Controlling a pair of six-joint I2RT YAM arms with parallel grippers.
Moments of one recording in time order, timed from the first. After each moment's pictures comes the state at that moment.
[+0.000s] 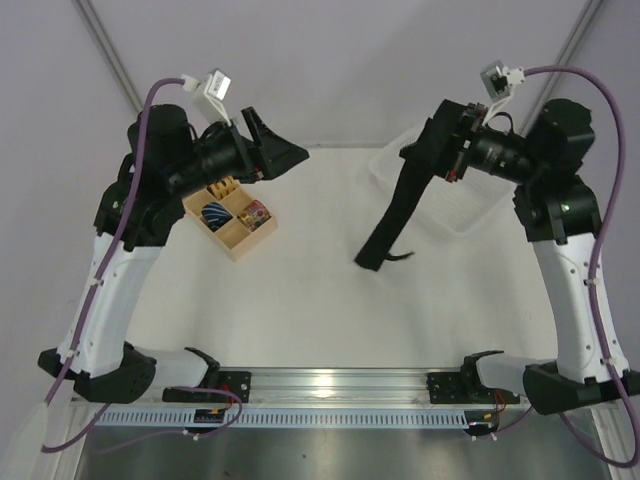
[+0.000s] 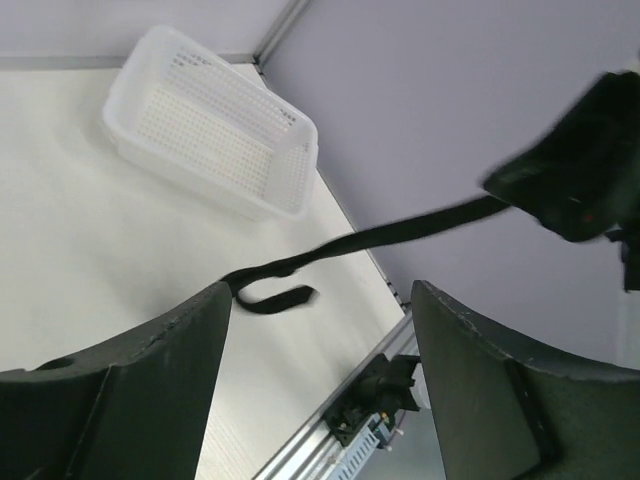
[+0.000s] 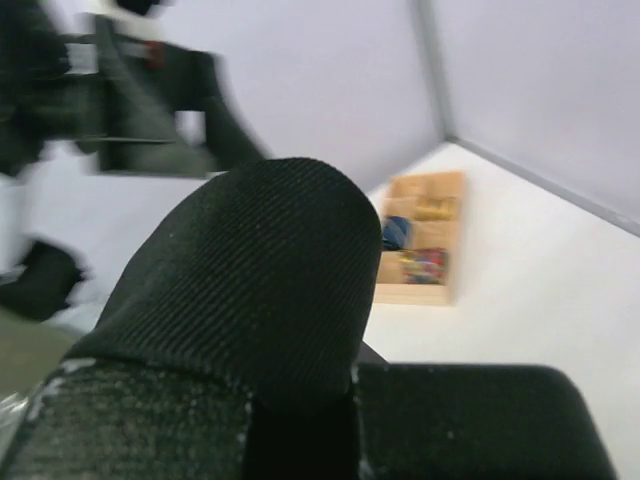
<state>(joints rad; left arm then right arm) -0.49 1.32 1.92 -0.77 0.36 -0.62 0.23 1.26 1.72 -0.44 -0.84 0.37</state>
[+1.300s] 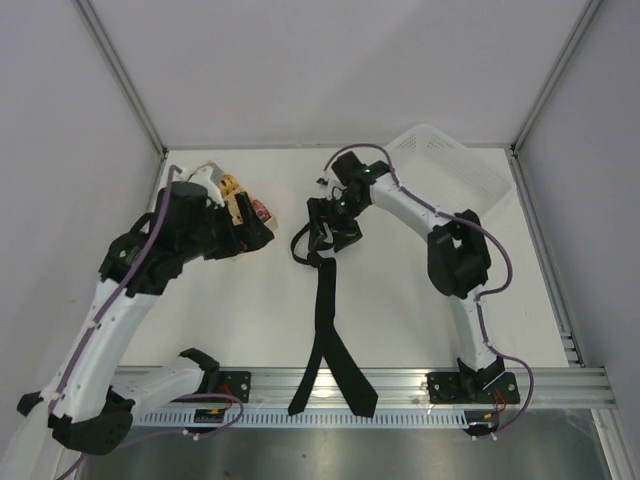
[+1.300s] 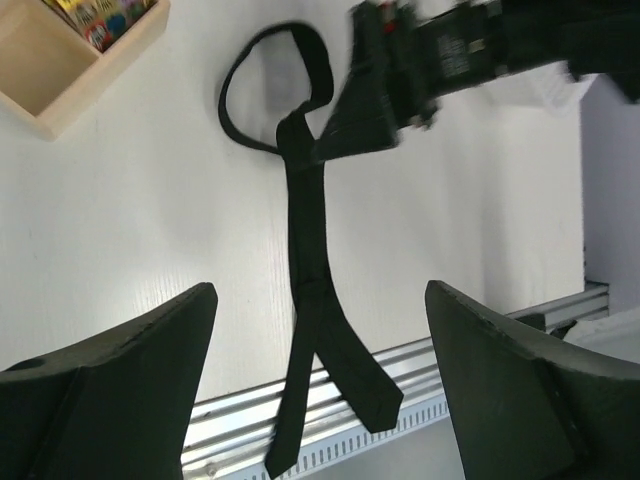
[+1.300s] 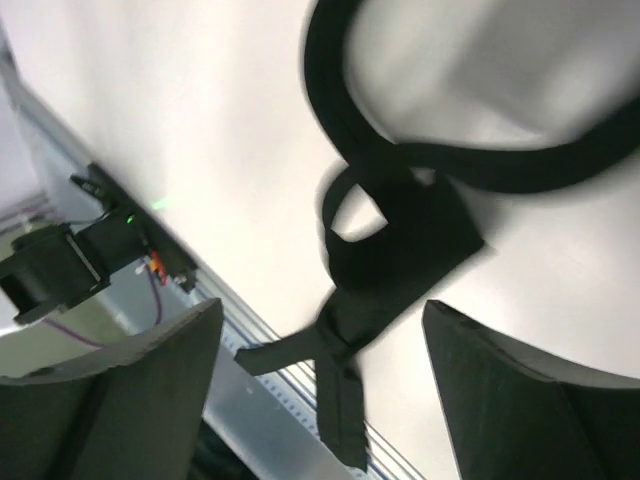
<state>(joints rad) -0.48 0.98 1.42 -1.06 0.00 -0.61 0.61 2.20 1.94 -0.98 -0.61 0.32</state>
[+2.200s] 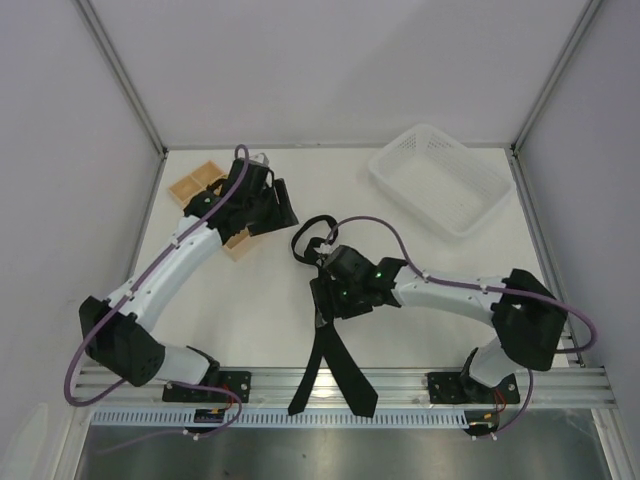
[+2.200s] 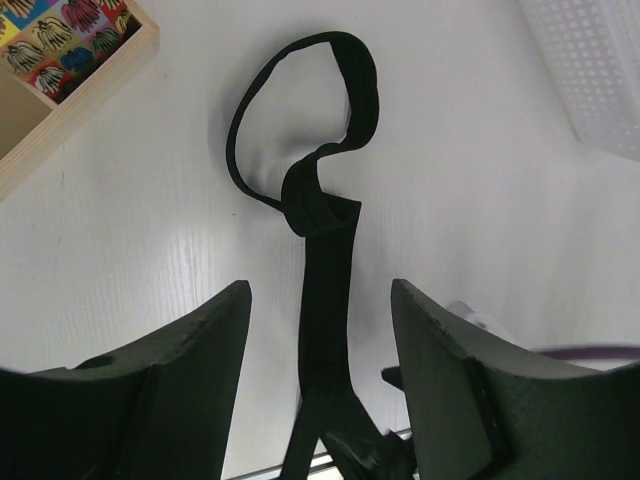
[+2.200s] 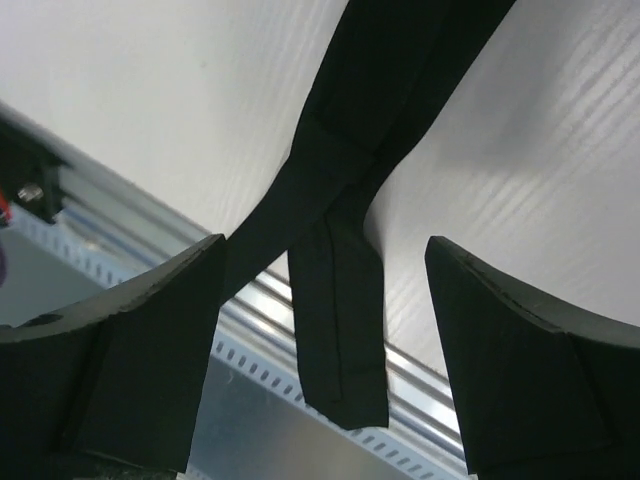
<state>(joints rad) -0.48 1.41 1.34 -0.77 -0.03 -0.63 1.01 1.53 1.01 -0.49 -0.12 0.67</state>
